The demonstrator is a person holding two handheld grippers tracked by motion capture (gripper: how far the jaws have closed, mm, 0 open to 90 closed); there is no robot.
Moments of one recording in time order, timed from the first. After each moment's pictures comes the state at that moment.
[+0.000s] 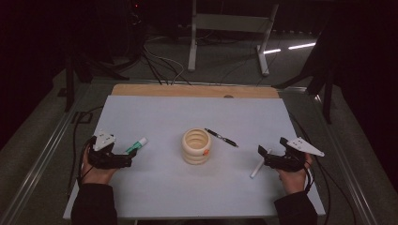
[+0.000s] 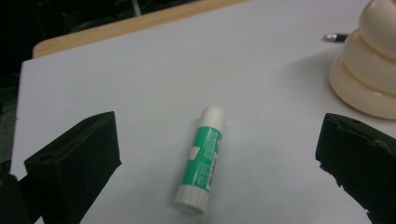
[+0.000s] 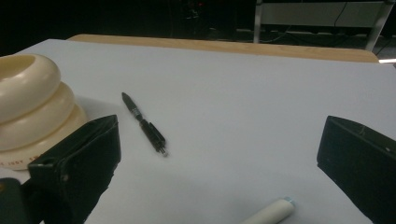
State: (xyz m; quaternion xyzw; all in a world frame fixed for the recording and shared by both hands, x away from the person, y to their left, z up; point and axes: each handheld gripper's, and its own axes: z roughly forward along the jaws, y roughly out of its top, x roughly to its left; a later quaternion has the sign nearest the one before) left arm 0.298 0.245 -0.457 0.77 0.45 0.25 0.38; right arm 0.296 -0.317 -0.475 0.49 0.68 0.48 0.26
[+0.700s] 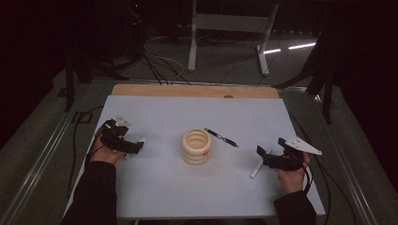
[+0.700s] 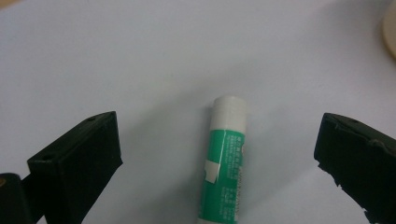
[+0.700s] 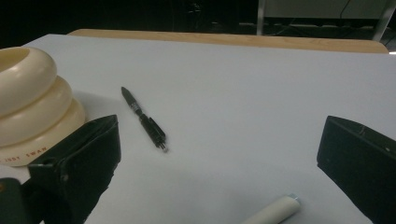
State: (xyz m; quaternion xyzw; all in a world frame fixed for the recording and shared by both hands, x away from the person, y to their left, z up) left arm 0.366 0.230 -0.466 0.84 0.45 0.17 0.26; right arm 0.301 -0.316 -0.481 0.49 0.68 0.48 0.25
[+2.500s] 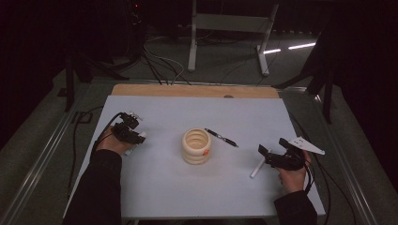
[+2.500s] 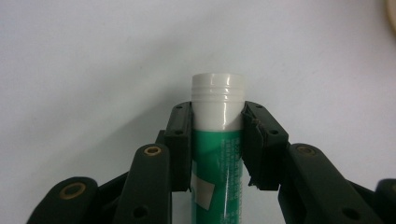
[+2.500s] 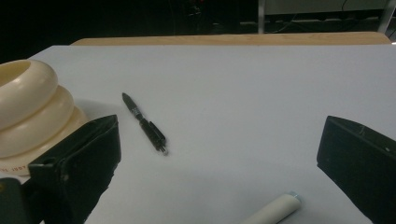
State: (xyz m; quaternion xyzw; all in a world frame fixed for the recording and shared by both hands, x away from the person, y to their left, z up) left arm 0.398 0.211 -0.463 0.87 0.43 0.09 0.20; right arm 0.303 -0.324 -0.482 0.51 0.67 0.49 0.23
